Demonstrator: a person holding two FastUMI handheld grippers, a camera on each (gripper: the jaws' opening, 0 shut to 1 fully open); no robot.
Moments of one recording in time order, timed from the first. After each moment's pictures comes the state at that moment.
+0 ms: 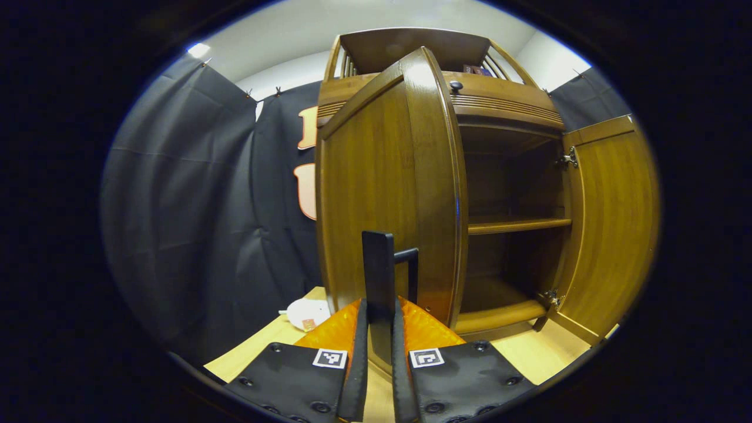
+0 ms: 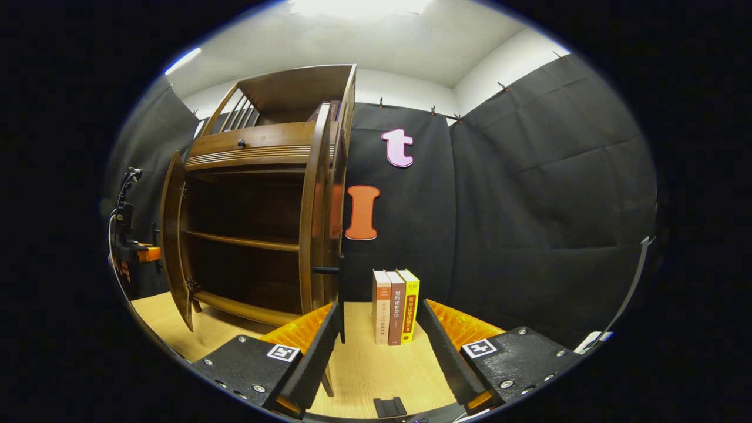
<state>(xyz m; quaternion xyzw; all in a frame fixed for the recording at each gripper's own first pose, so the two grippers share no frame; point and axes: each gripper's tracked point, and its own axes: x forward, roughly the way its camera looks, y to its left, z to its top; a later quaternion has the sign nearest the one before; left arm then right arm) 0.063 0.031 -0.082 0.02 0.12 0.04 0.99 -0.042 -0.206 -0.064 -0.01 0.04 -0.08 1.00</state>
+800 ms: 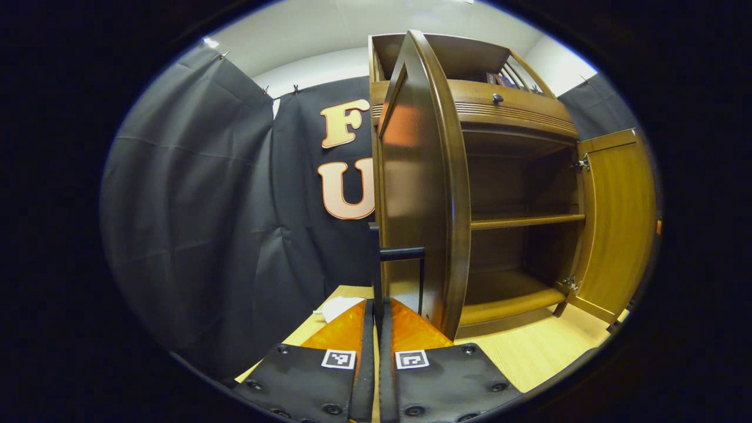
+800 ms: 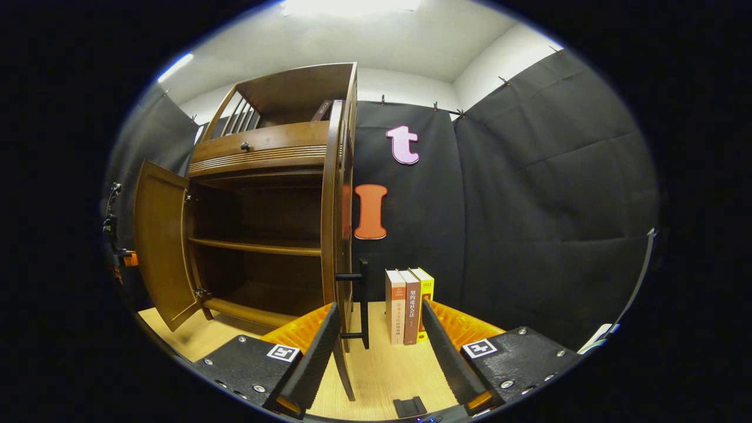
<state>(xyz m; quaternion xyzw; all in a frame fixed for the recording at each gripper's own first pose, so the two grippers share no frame) 0.034 0.133 -0.084 0.02 0.11 0.03 0.99 -0.032 -0.187 -0.057 0.01 0.05 -0.08 1.00</state>
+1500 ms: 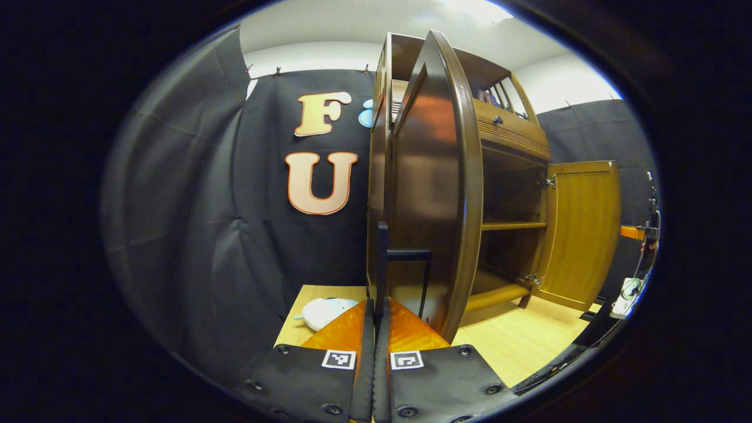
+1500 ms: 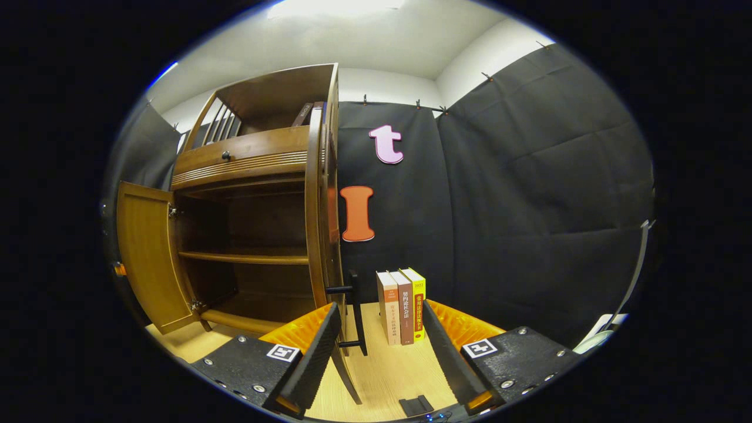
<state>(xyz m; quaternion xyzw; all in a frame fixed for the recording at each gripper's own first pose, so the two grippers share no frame) 0.052 0.211 -0.090 -0.04 0.12 -0.13 0.98 -0.030 -0.197 -0.043 0.04 0.06 -0.11 0.99</state>
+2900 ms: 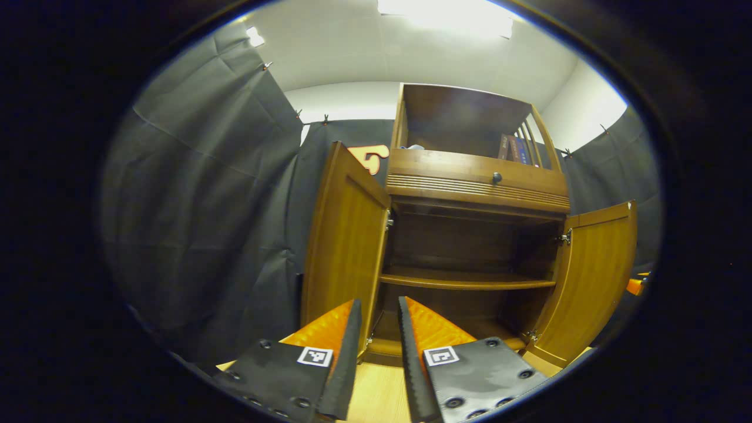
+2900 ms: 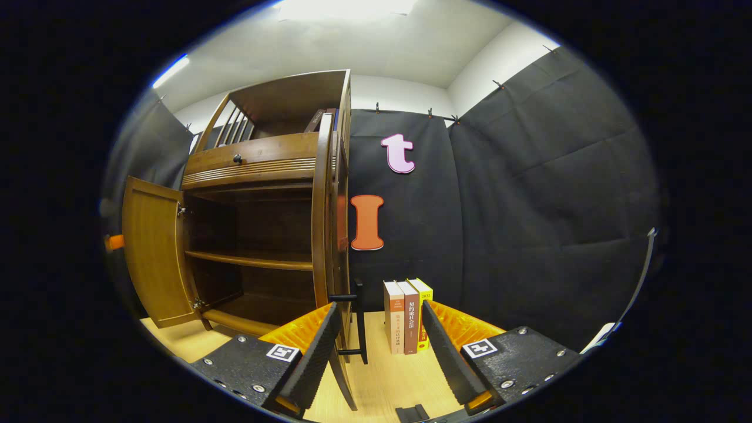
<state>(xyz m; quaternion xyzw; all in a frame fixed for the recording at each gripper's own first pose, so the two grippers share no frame) -0.022 0.096 0.012 -0.05 0.01 0.06 1.00 -0.022 -0.193 -0.037 0.03 0.03 -0.08 1.00</state>
